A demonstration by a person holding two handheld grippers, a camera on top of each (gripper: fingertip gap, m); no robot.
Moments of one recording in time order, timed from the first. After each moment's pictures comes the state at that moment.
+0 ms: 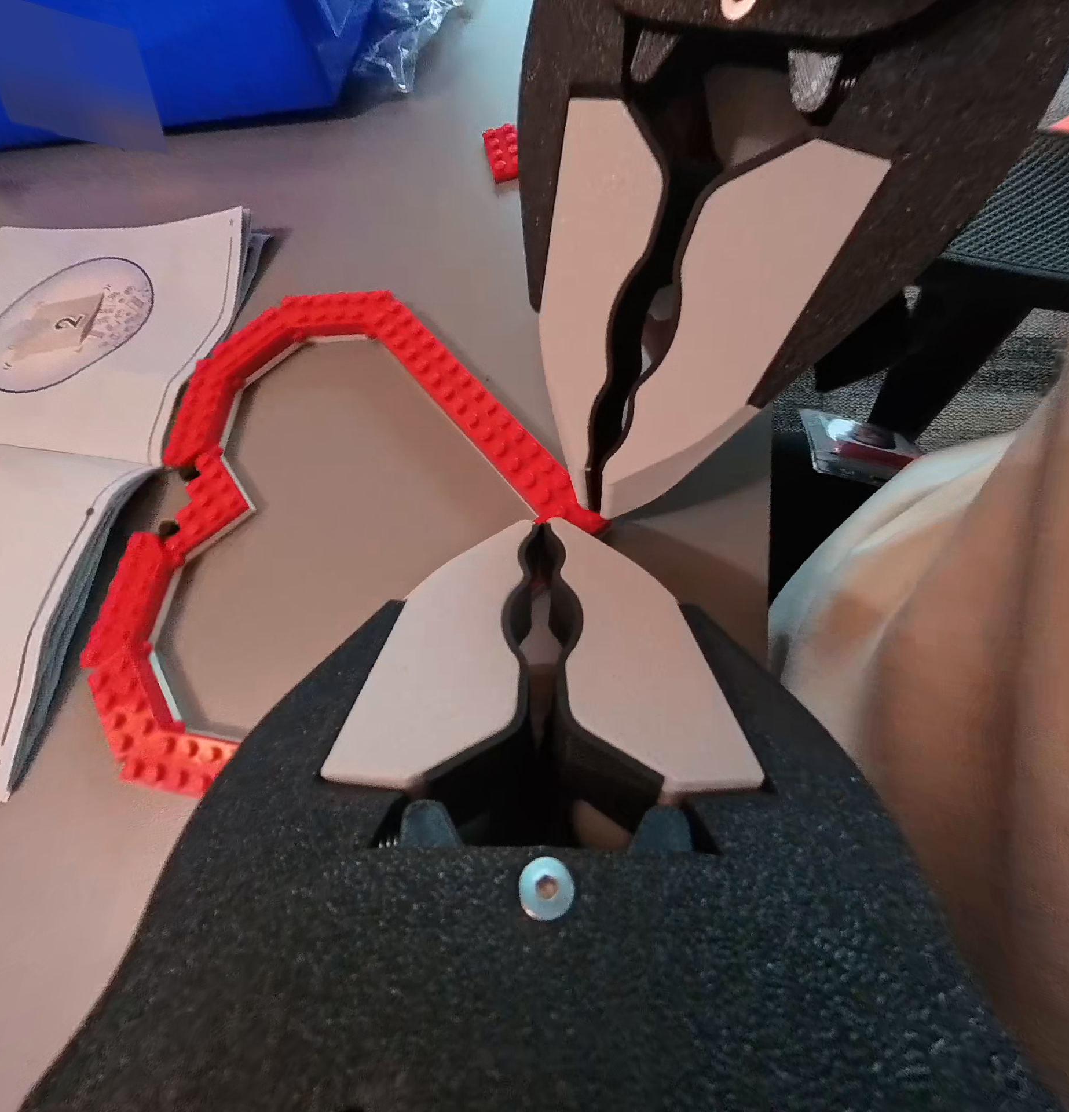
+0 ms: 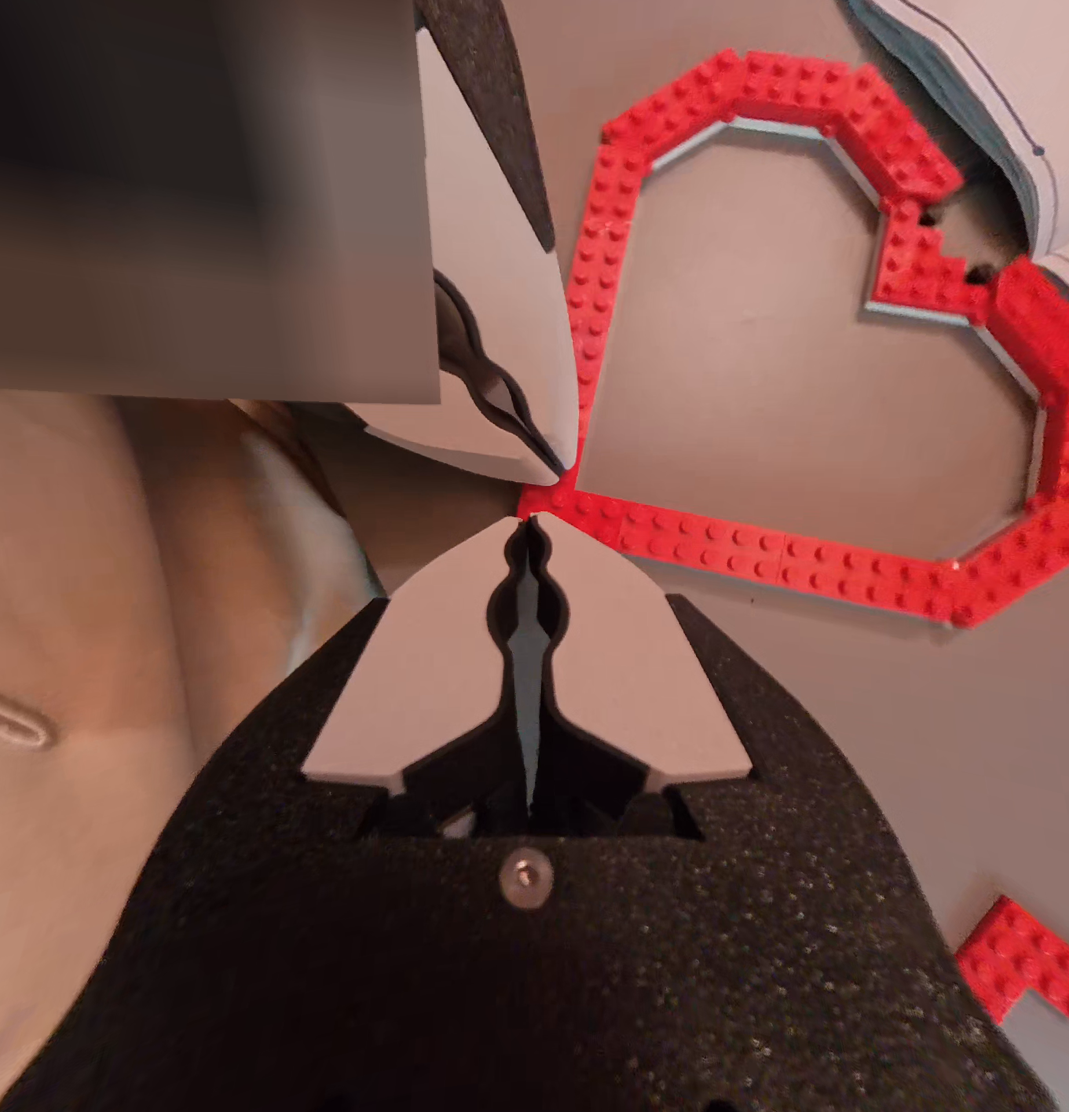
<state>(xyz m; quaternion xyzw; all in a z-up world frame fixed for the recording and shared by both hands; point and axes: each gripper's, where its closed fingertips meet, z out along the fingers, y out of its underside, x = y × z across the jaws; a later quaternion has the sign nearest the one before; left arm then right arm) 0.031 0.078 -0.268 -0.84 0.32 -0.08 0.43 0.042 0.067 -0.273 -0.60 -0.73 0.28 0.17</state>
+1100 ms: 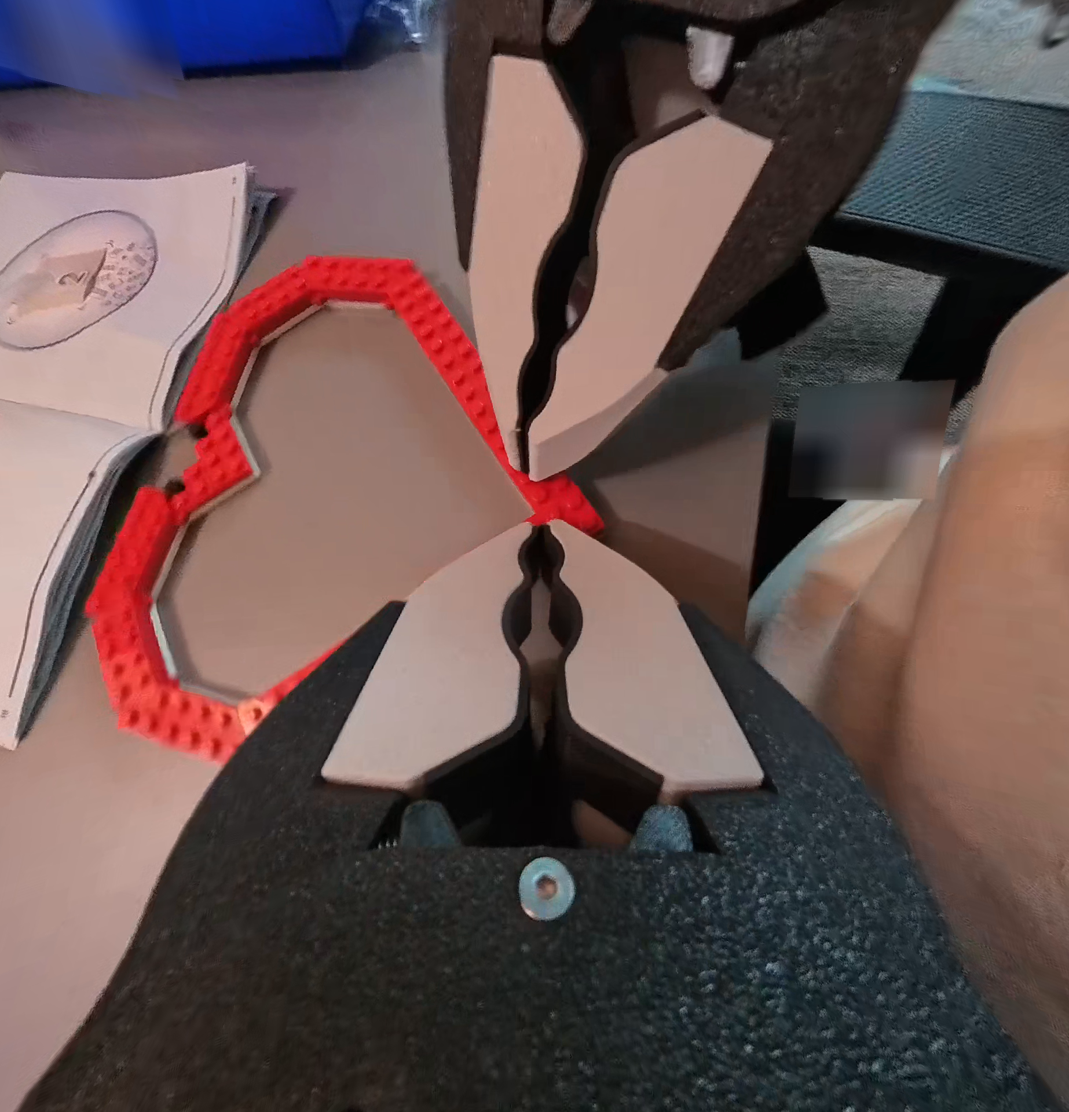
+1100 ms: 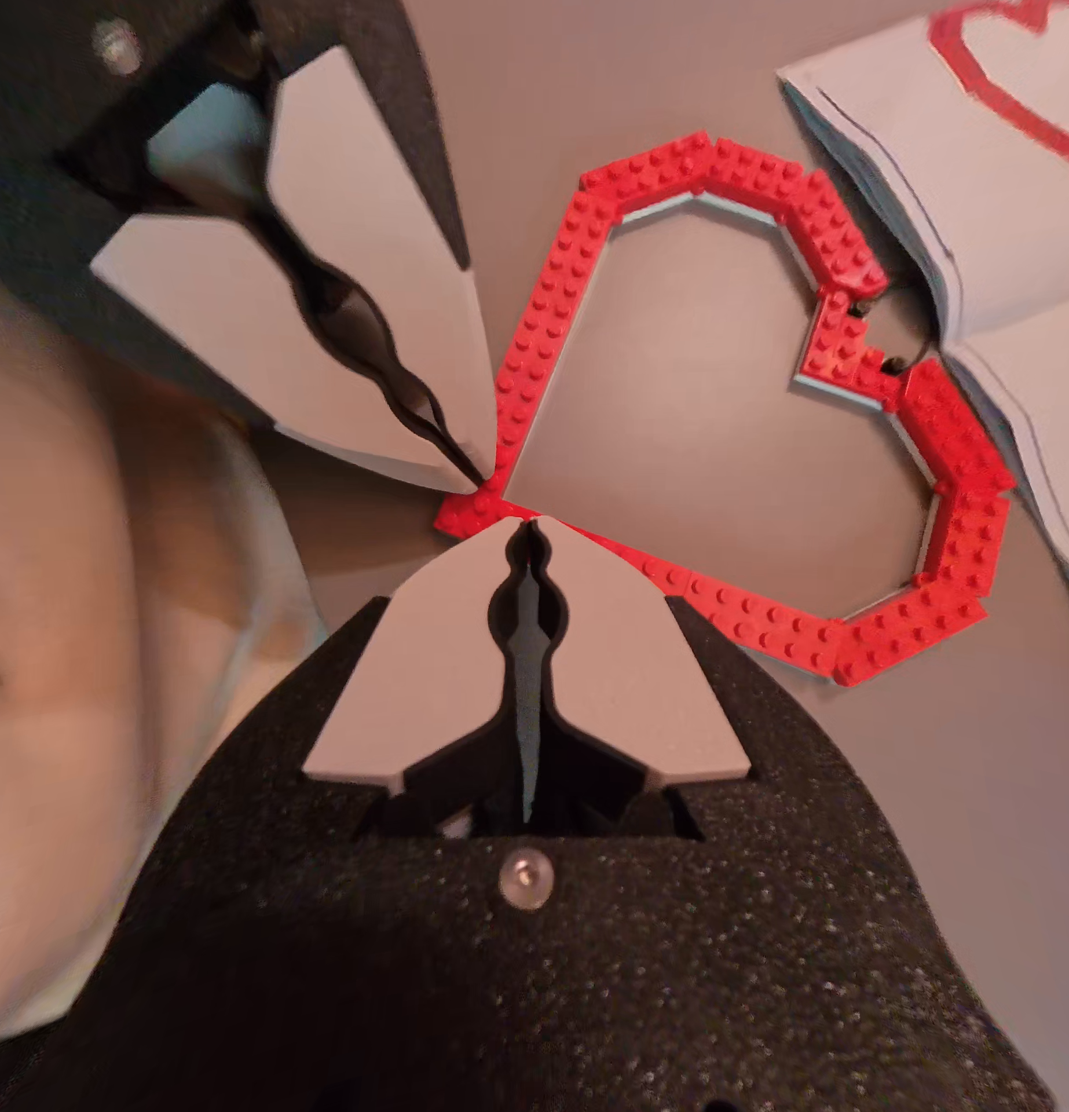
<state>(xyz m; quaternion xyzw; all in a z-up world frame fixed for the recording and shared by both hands) 0.031 0.071 -0.268 -0.86 0.30 -0.06 0.41 0.032 0.086 -0.271 -0.55 -0.75 0.30 0.20</state>
